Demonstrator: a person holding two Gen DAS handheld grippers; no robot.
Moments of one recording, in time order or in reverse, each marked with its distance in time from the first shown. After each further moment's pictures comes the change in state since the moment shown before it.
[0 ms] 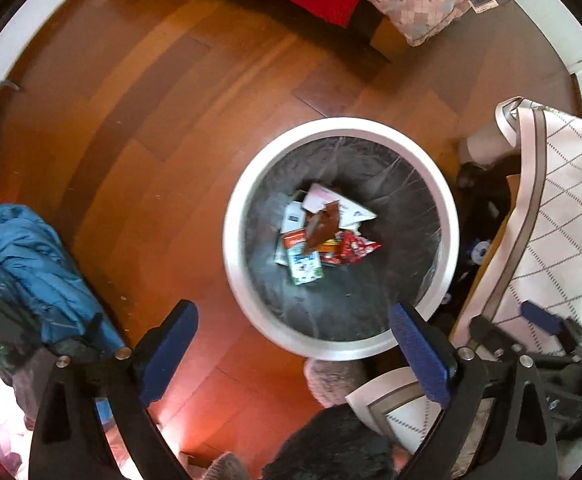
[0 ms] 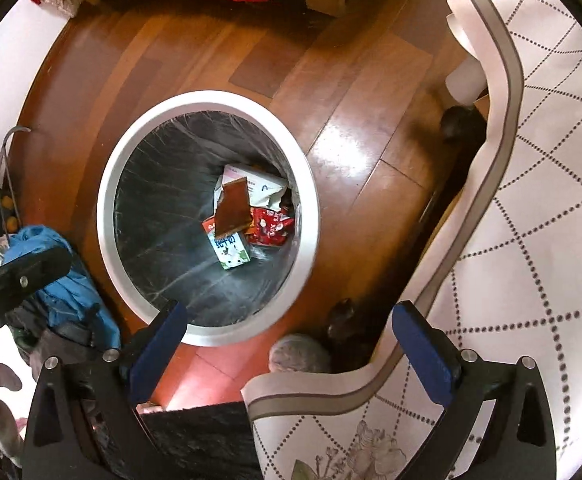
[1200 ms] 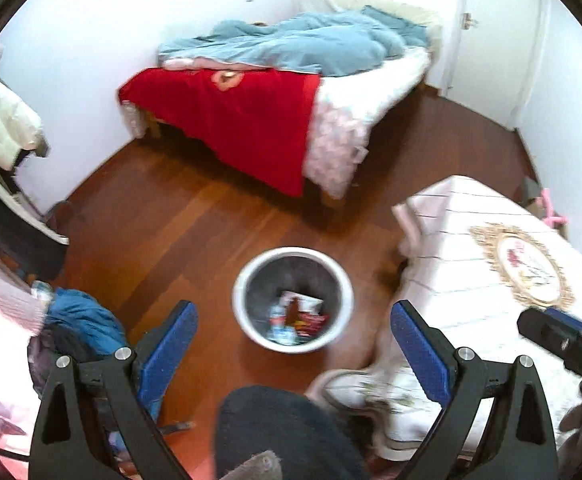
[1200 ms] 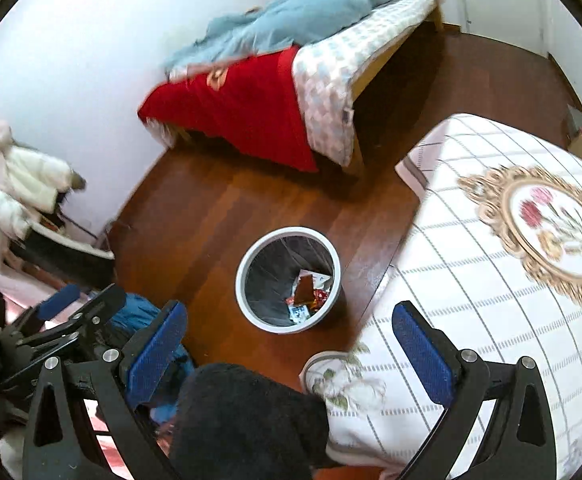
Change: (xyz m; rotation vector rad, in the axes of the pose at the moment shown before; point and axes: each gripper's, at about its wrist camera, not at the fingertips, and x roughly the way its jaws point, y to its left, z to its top) left arm -0.240 -0.100 -0.205 0.122 -0.647 0.020; right arm -0.294 -0.056 -0.226 0.009 -0.607 0.254
